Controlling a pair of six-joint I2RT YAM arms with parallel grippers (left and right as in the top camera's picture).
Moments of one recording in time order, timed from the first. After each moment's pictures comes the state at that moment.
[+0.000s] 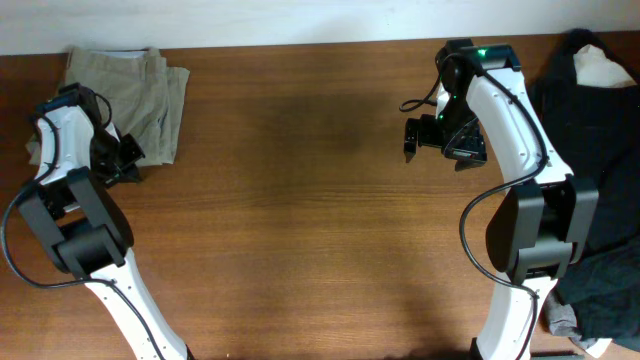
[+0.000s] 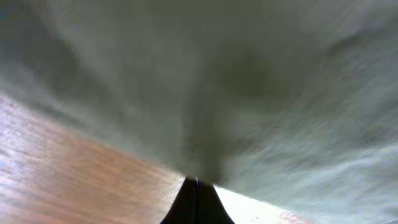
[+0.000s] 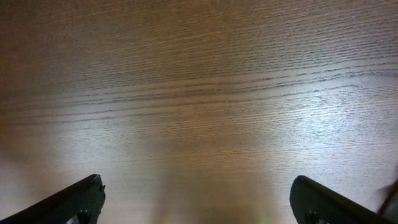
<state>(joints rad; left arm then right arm) 0.37 2.42 2.03 -1.22 0.09 -0.21 0.08 2.12 1.95 -1.50 -0.12 0.28</state>
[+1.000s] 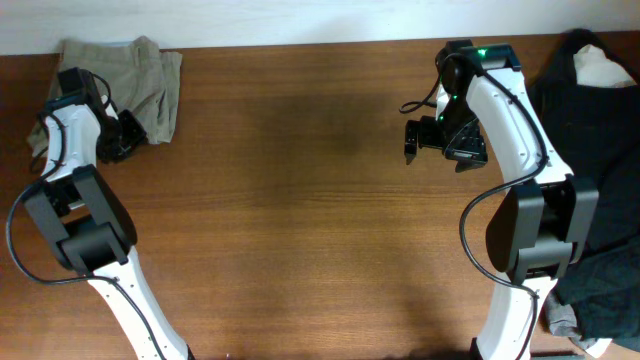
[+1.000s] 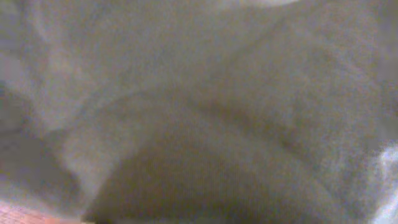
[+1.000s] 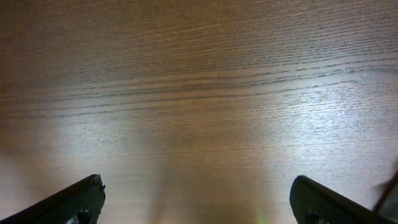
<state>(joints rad) 0.35 2.44 2.04 -0.93 0.13 -0.27 0.08 2.12 1.95 -1.52 -0.12 0.26</state>
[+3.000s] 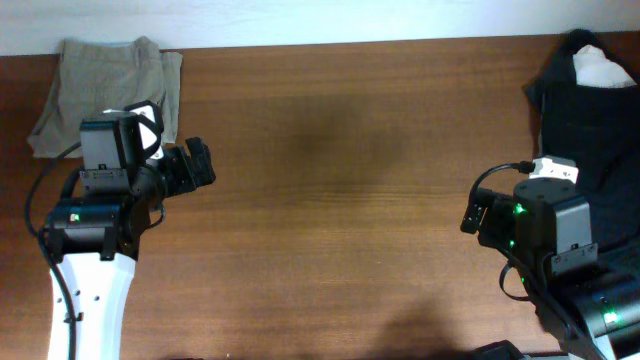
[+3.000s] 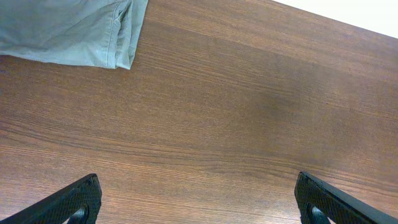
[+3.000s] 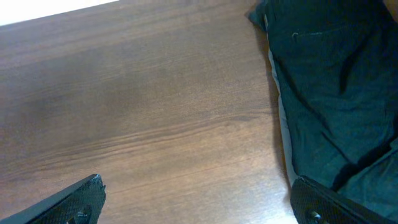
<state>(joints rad) 0.00 1.23 1.30 -0.89 0.06 -0.25 0.25 0.87 1.18 -1.09 0.35 0.39</state>
